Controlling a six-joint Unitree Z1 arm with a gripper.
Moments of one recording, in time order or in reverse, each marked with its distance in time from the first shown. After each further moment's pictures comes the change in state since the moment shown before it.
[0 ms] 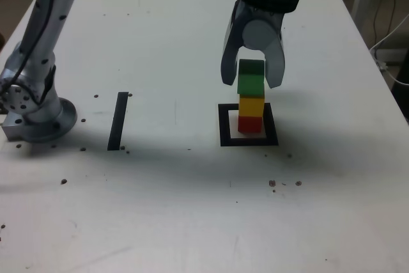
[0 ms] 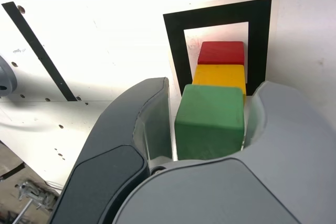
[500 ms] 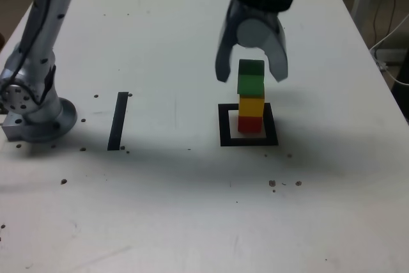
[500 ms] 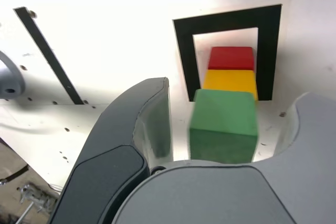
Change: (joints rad) arm 0.006 -0.051 0.051 -0.008 0.034 -0.003
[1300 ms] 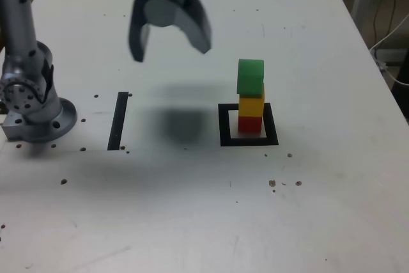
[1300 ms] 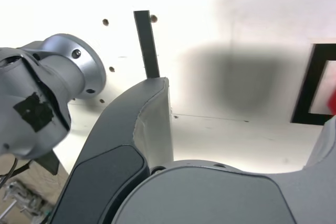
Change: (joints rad) arm 0.094 -0.386 0.545 -0.125 0.049 -0.013
